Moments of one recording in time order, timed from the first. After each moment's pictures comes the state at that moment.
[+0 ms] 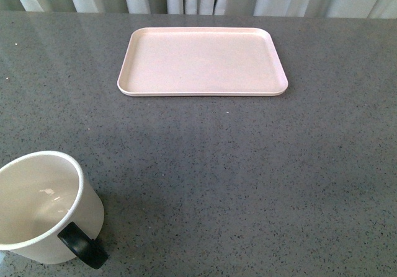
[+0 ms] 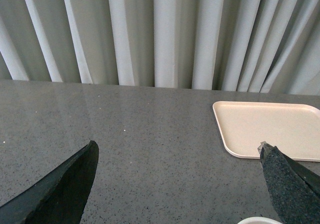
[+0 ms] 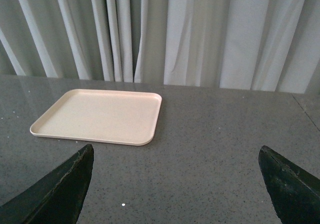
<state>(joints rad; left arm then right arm) 0.00 0.02 0.01 0.00 0.00 0.00 0.00 0.00 0.02 0.00 0.00 -0.01</state>
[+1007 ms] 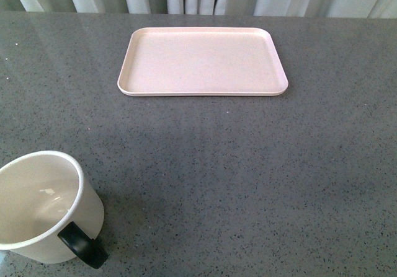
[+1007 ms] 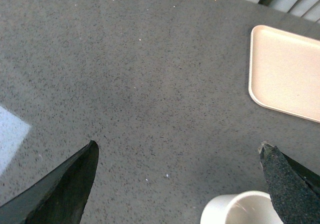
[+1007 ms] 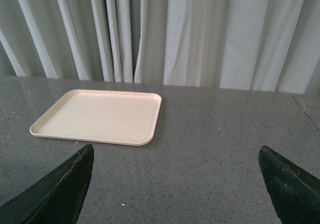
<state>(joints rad) 0.07 0.93 0.52 -0.18 -0.01 -0.16 0.00 0.00 0.02 0.00 0.00 -0.01</state>
